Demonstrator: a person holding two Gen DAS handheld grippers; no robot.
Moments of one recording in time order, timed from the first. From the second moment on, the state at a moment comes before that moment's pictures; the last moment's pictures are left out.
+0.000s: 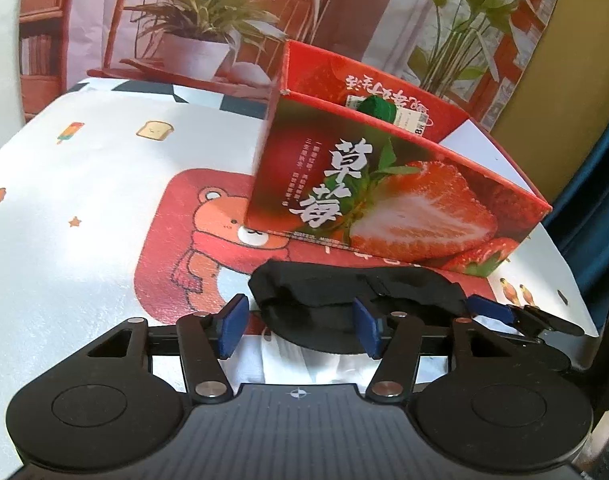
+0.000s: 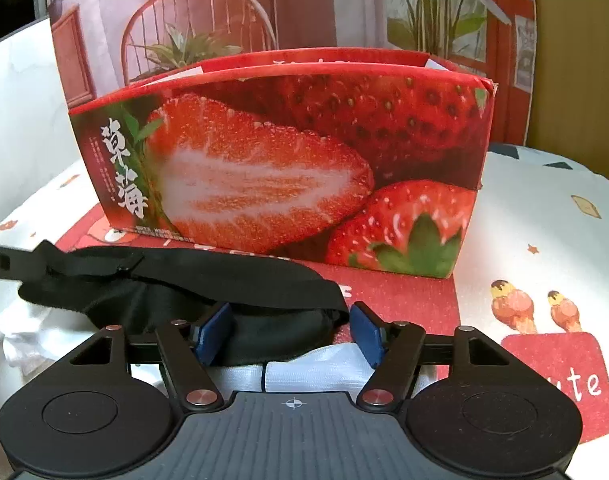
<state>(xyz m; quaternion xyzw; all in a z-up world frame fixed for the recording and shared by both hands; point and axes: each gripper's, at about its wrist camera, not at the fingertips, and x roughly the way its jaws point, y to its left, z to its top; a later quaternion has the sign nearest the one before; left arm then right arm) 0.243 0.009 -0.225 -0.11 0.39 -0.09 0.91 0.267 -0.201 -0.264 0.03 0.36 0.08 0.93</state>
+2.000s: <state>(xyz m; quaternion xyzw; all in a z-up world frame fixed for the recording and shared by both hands) 0.252 0.012 -0.249 -0.11 0.40 -0.09 0.91 0.289 -0.212 -0.261 0.10 0.39 0.13 0.91</state>
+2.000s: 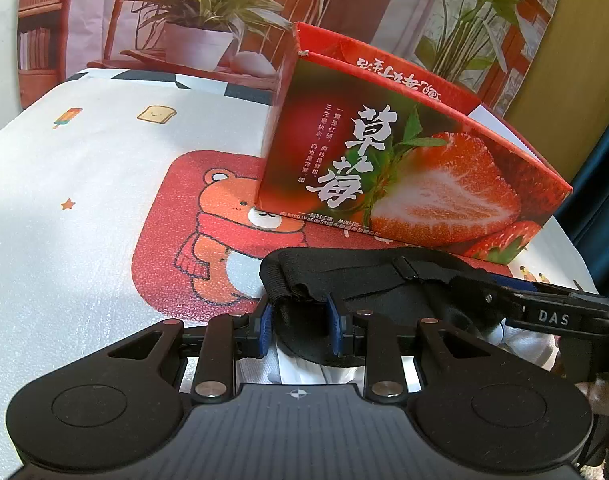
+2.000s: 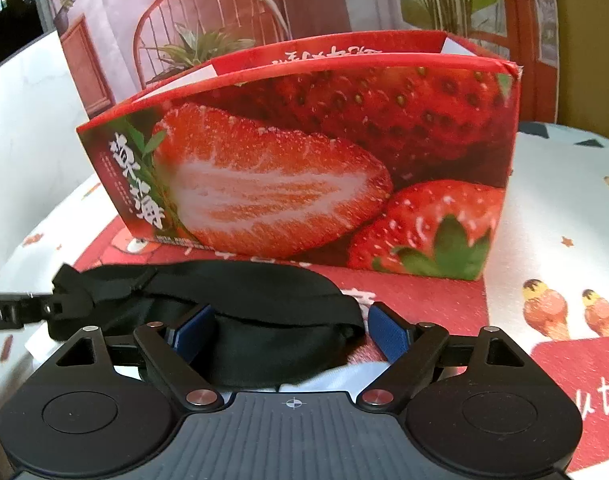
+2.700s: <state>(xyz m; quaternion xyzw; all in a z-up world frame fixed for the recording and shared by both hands) 0.235 0.007 -0.200 -0.07 0.35 -0.09 0.93 0.263 -0.241 -0.209 0.16 0.32 0.13 0.92</state>
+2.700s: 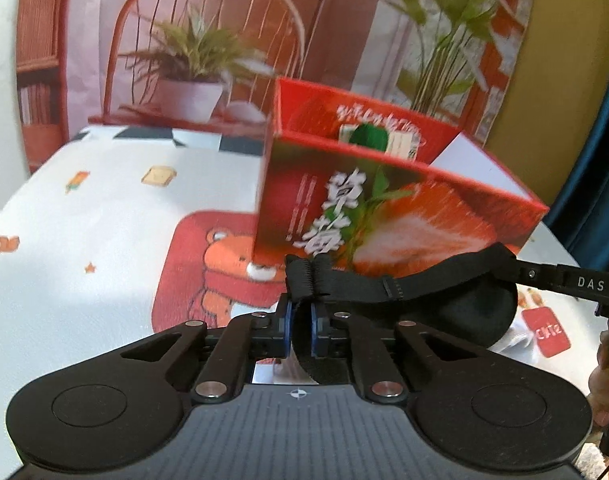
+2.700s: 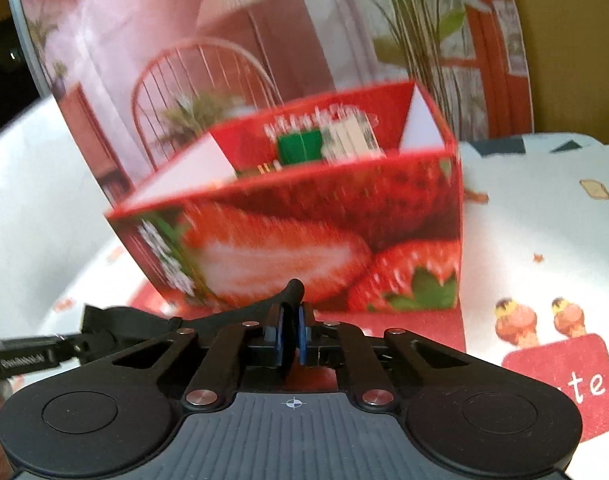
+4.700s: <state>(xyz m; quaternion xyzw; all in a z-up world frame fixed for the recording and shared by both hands) 0.412 -0.057 -0.146 0.03 0.32 -0.12 0.94 0.405 -0.234 -0.170 0.01 0.32 0.07 0.95</state>
